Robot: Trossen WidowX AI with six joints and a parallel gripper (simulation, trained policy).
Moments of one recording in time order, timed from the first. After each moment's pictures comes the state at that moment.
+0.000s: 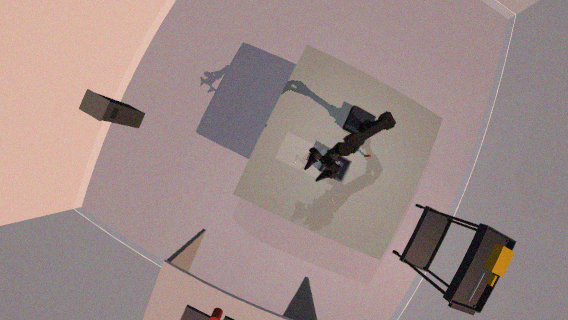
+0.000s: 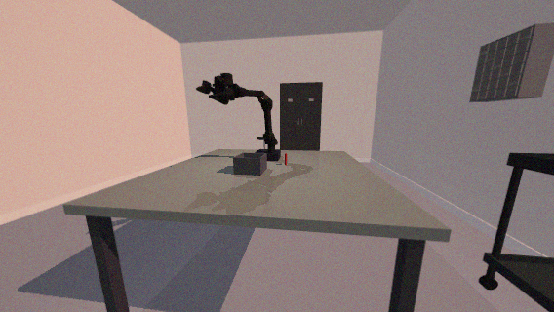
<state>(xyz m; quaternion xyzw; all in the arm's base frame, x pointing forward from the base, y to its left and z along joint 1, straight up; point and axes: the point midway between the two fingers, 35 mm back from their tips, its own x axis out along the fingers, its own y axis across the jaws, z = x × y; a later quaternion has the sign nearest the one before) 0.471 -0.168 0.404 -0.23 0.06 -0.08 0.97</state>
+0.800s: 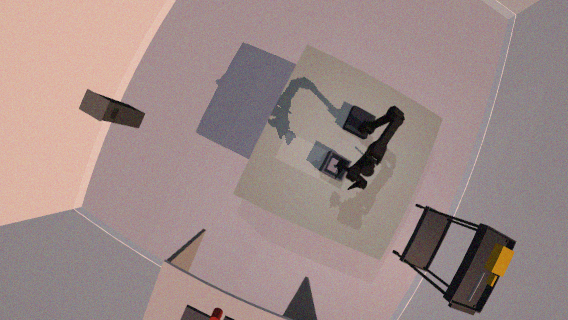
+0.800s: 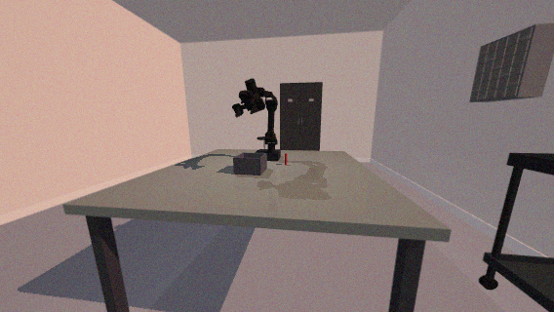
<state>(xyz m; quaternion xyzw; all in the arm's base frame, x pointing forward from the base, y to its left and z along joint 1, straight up) 0.411 0.009 0.303 0.10 0.28 -0.01 0.96</state>
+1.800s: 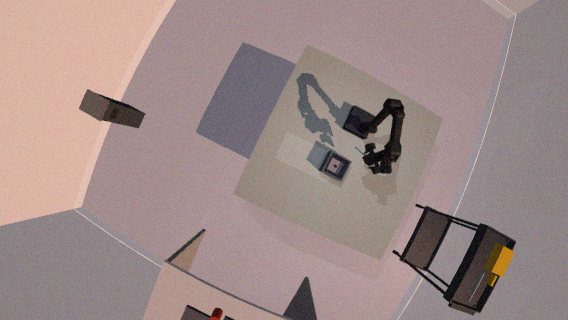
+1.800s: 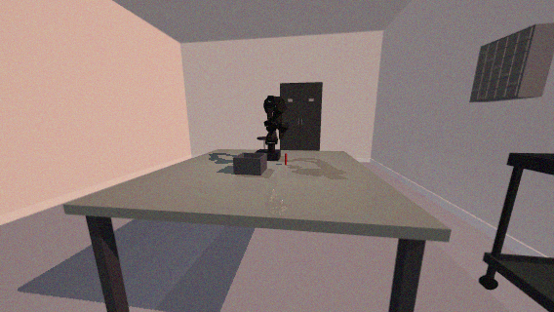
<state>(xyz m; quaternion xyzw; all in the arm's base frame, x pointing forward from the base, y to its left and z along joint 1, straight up) 0.202 0.111 0.157 0.28 0.58 -0.20 0.74</state>
